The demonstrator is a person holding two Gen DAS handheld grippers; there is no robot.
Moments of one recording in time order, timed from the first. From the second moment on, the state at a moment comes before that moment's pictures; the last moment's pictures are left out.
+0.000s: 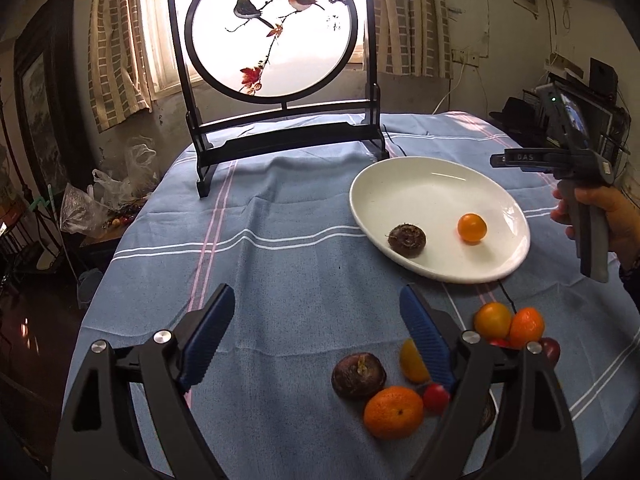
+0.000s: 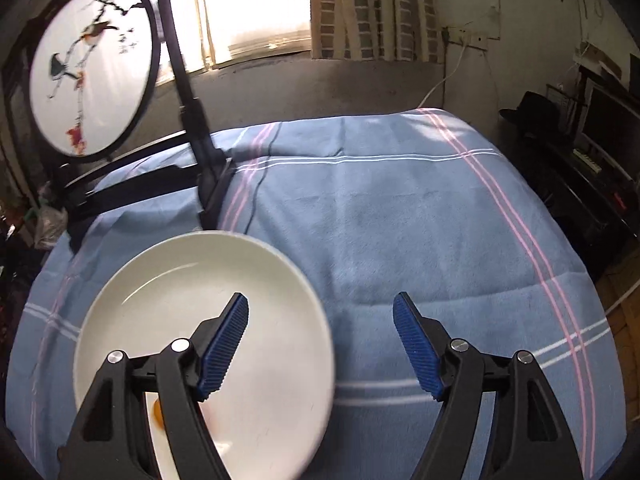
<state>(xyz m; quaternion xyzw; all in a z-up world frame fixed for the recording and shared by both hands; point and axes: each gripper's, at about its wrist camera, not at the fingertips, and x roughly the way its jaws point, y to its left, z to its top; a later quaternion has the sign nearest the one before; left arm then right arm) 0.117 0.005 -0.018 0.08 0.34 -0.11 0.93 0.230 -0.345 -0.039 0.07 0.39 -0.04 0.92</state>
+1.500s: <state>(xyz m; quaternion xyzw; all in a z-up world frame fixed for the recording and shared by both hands) 0.098 -0.074 -0.007 0.04 0.36 -0.11 0.93 0.048 -0.226 -0.018 -0.03 0.36 0.11 0.93</state>
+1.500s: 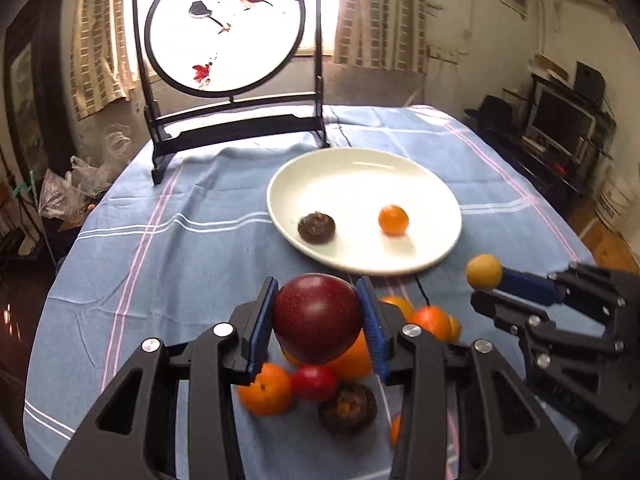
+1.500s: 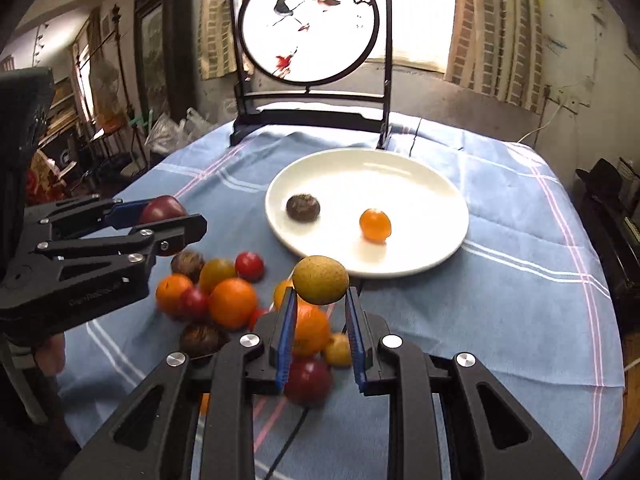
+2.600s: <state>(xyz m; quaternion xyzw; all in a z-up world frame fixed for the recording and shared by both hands) 0.212 -0.115 -0.031 0.08 0.36 -0.05 0.93 0.179 -0.247 -0.037 0.03 0.39 0.03 0.92</state>
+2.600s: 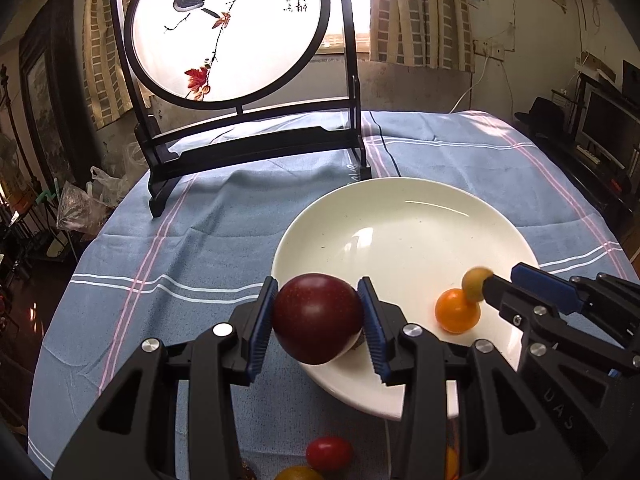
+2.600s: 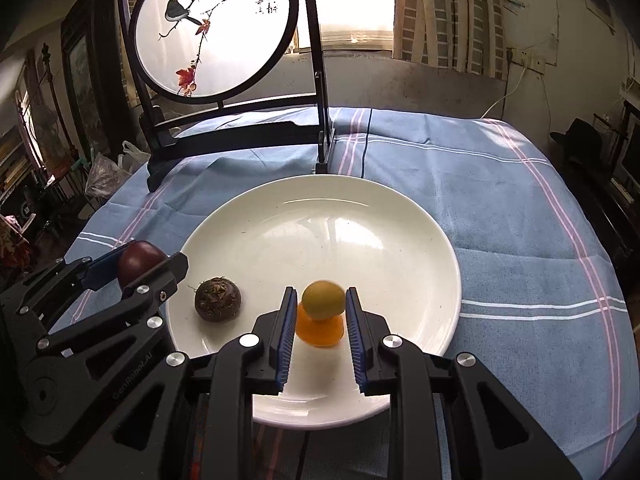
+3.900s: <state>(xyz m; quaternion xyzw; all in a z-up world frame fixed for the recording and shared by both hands) 0.032 0.010 -0.041 0.10 0.33 -0.10 0.93 -0.007 -0.181 -0.095 -0.04 0.48 0.18 0.86</state>
